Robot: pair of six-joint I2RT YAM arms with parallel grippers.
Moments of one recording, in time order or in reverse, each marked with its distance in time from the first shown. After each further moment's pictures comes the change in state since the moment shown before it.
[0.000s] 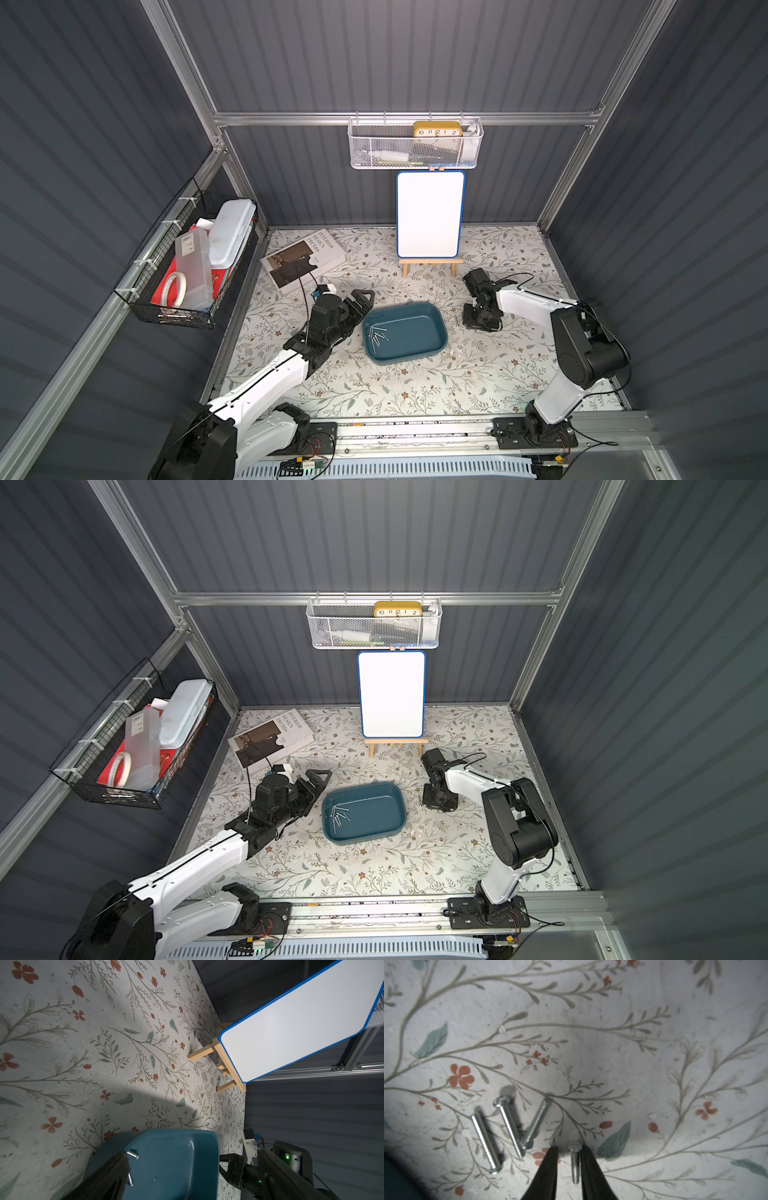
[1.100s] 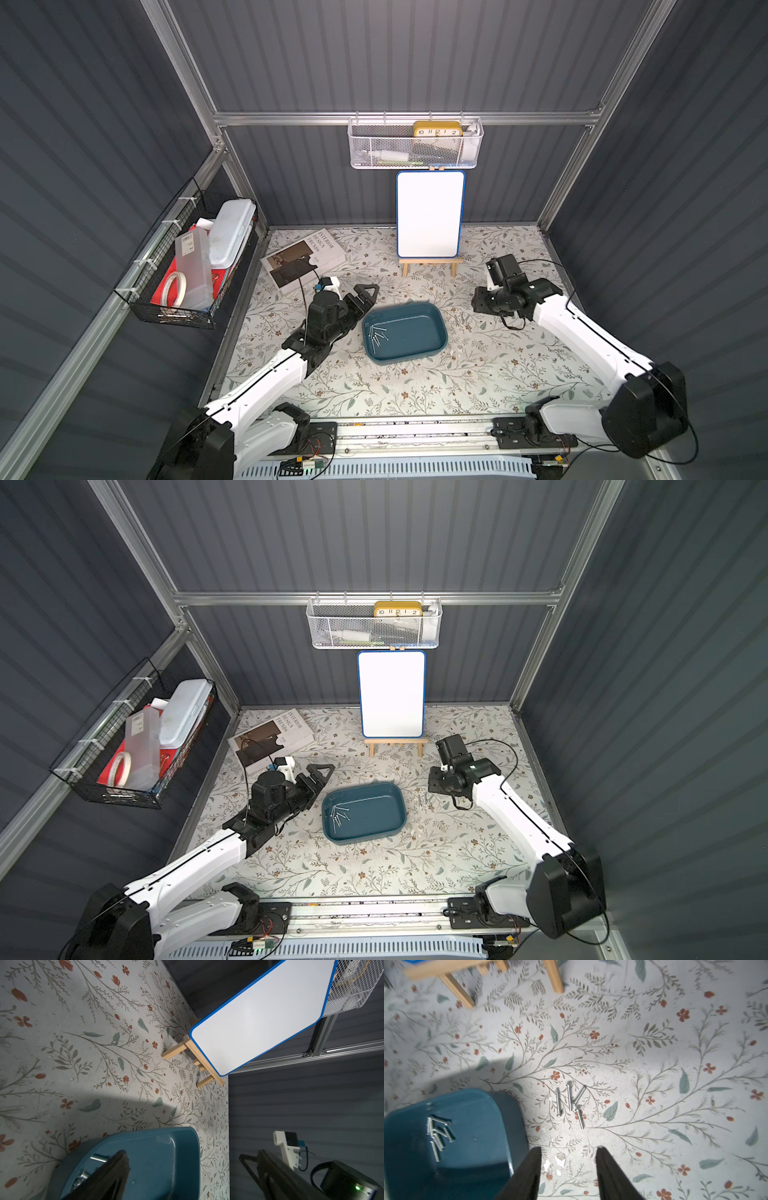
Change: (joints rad) left arm 0.000 -0.018 0.032 0.040 0.066 0.029; right arm -0.002 -0.462 0.045 -0.100 0.000 -0.054
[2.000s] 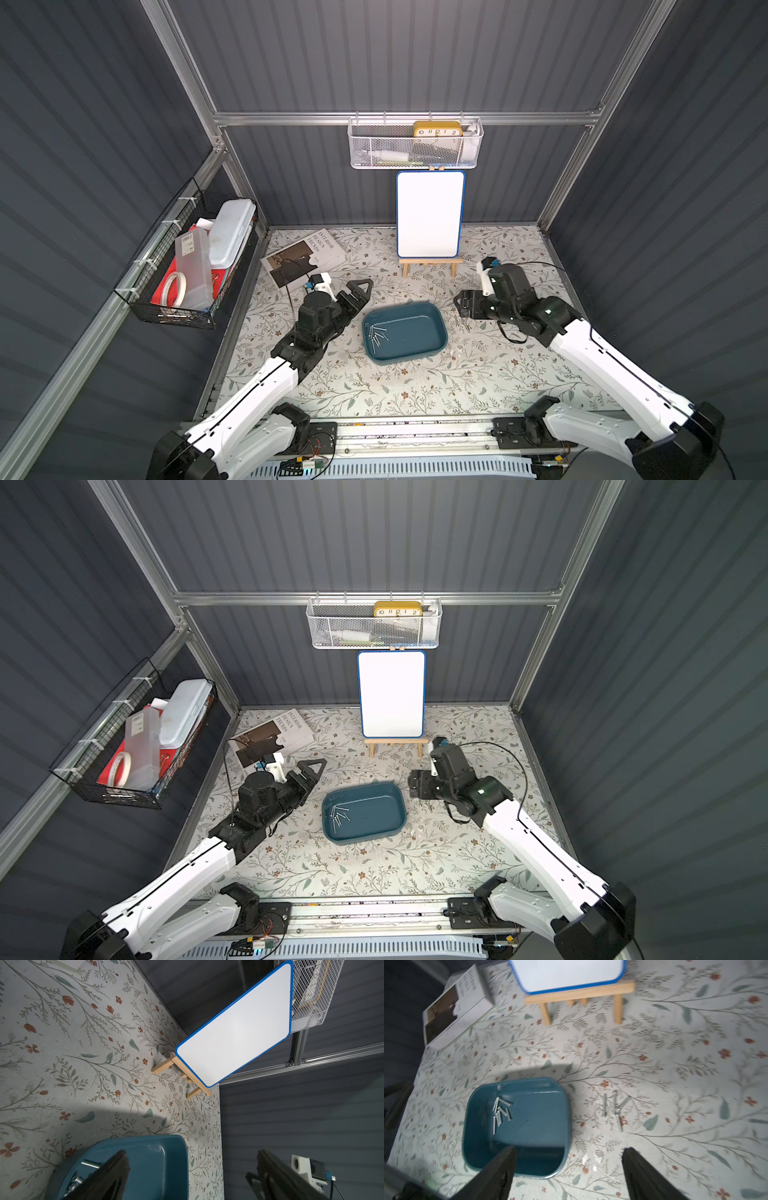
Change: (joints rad) left arm 0.000 -0.154 0.018 -0.090 -0.074 0.008; right arm 0.278 -0.105 0.021 0.054 -0.019 -0.002
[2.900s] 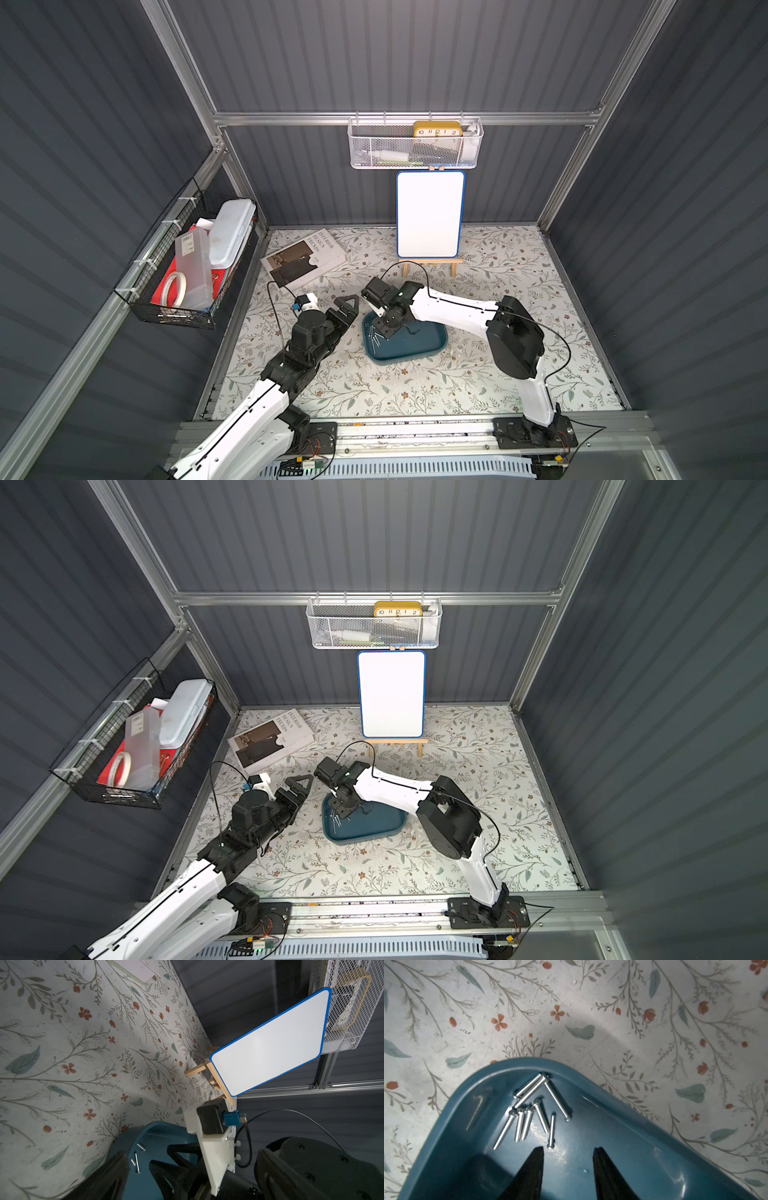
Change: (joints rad) left arm 0.000 -0.171 -0.126 -0.142 -0.125 -0.081; right arm 0.344 0.968 0.629 -0.103 0.072 -0.293
